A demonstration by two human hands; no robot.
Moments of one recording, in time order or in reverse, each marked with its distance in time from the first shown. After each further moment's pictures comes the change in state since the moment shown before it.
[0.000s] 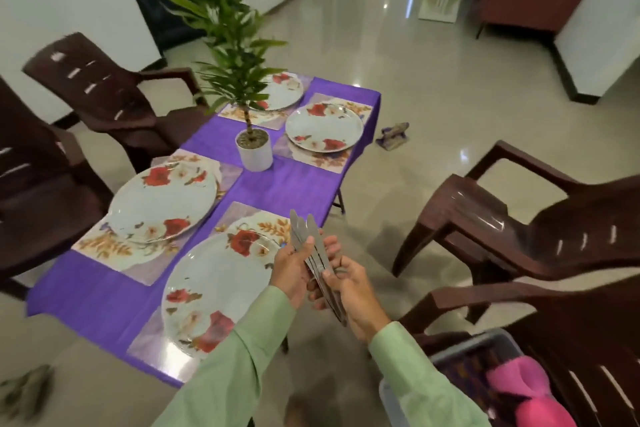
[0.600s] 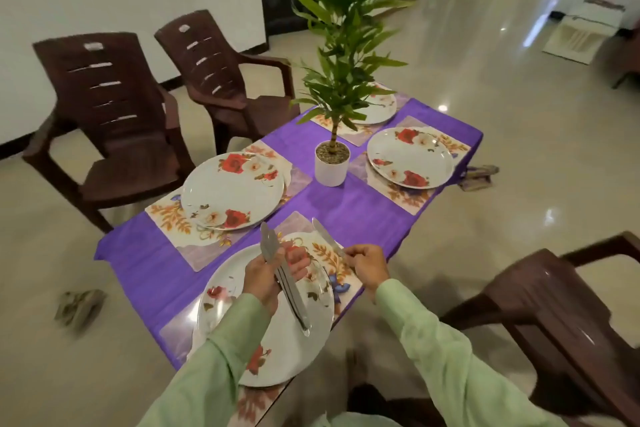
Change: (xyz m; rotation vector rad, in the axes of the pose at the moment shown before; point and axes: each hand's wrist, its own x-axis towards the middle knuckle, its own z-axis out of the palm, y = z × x) left_hand 0.050 0.071 -0.112 -0.108 0.447 0.190; right_hand 0.223 0.003 0.051 -0.558 -0.030 0.057
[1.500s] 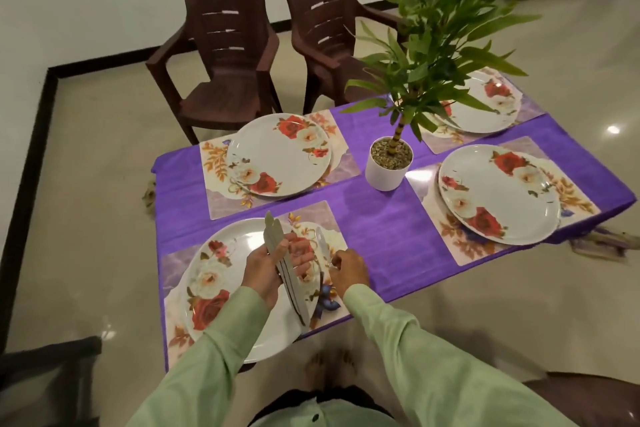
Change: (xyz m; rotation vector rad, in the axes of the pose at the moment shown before) left_hand 0.039 -0.038 0.061 -0.133 0.403 0.098; right_hand 0.124 0.035 0.030 -0.891 -0.395 -0.425
